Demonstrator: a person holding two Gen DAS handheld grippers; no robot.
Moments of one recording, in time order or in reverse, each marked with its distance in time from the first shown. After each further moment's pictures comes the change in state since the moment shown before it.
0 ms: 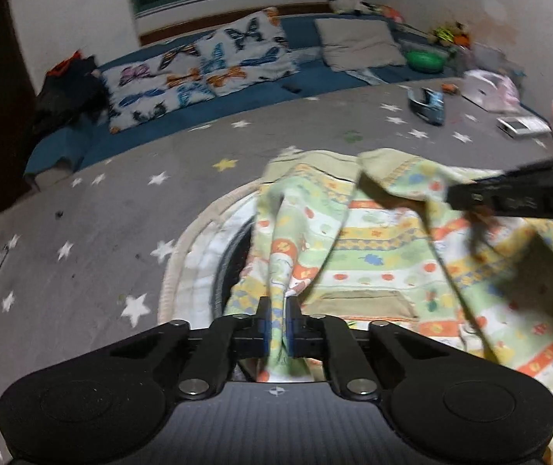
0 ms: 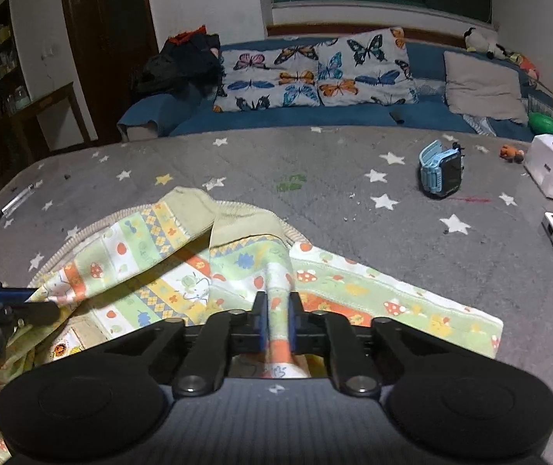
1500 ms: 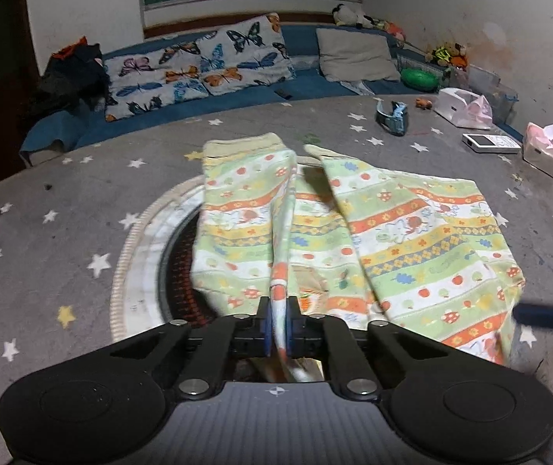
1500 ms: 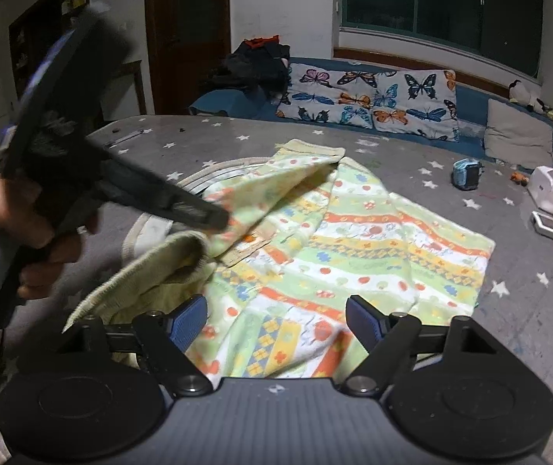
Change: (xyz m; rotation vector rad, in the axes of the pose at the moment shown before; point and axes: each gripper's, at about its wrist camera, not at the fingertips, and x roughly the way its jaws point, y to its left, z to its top) left arm -0.047 -0.042 -0.019 -0.058 -0.017 -0.045; right arm -0.135 0.083 -0.097 -0.195 -0.049 0.068
